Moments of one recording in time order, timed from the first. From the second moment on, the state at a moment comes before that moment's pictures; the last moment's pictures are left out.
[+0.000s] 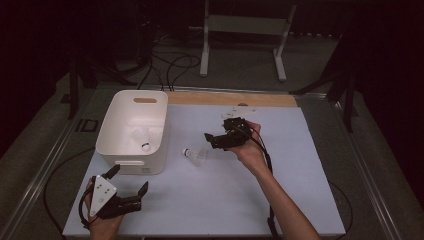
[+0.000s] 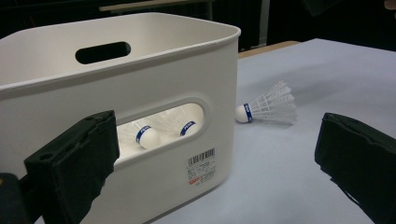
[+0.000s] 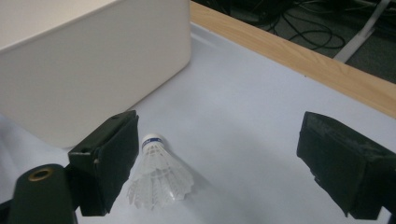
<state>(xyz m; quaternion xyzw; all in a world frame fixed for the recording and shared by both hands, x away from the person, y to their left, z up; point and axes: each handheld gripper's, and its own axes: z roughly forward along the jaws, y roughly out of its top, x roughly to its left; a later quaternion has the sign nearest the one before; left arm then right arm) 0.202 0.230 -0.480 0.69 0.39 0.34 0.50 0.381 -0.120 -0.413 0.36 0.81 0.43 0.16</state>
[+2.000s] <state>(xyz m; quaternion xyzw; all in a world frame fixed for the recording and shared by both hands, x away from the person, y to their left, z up) 0.201 0.230 -0.480 0.69 0.39 0.34 0.50 0.383 -0.112 -0.460 0.36 0.85 0.36 0.15</state>
